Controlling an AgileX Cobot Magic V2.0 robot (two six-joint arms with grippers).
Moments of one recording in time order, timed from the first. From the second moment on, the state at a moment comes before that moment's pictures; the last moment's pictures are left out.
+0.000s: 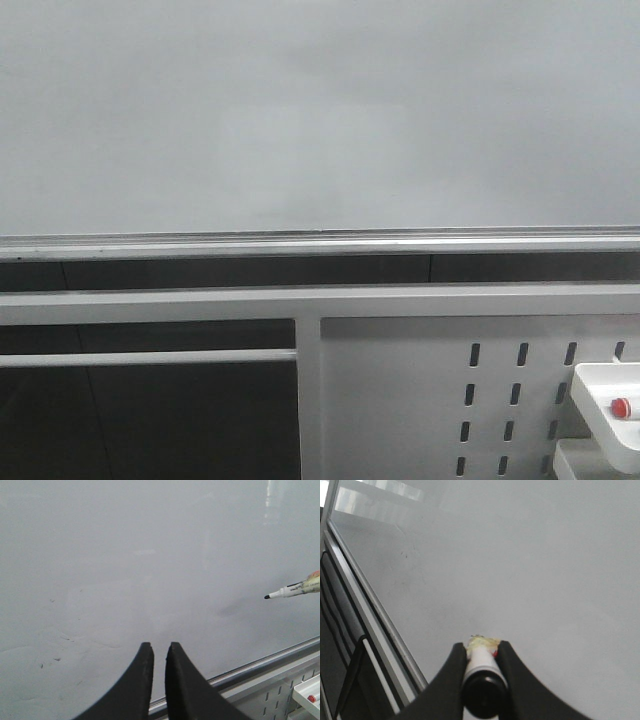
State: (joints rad) left arm -0.32 0.13 -0.47 -0.38 0.43 0.37; right arm 0.77 0.85 -0.53 -0.10 -0.27 -0.40
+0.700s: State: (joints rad) left arm -0.32 0.13 -0.41 -0.41 0.43 0.37; right arm 0.77 0.88 -0.53 -0.10 -0.31 -0.40
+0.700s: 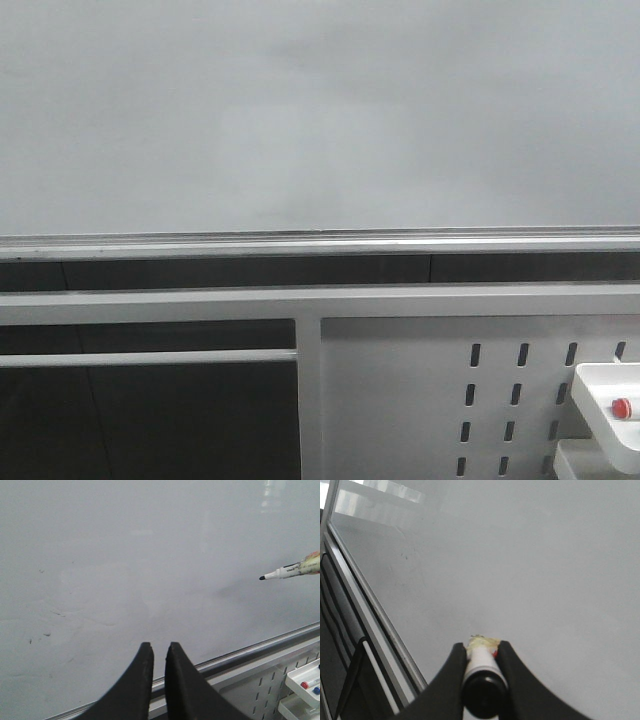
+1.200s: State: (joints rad) left arm -0.32 0.13 -0.41 -0.42 0.41 0.37; right arm 0.70 0.96 -0.53 -0.10 -0.40 -0.42
